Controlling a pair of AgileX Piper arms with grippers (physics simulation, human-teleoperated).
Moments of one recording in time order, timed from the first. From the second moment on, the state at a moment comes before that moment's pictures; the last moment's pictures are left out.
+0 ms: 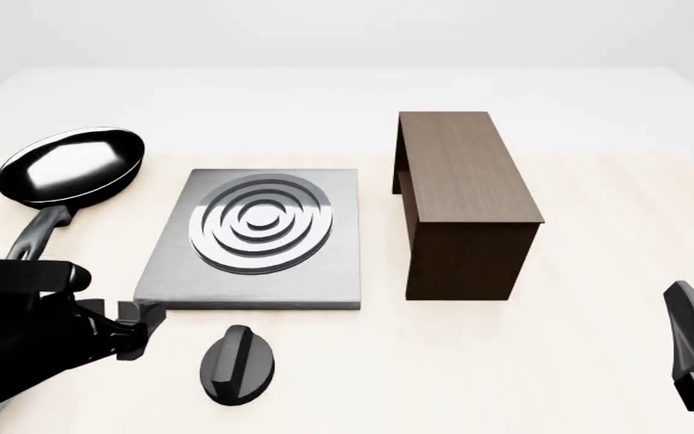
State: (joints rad) left arm -0.23 0.92 -0.26 0.09 -0.16; right arm 0.00 0.00 -0.05 0.06 0.00
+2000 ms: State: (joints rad) left arm -0.52 1.30 -0.13 -0.30 -0.40; right arm 0.00 0.00 -0.05 0.06 0.00
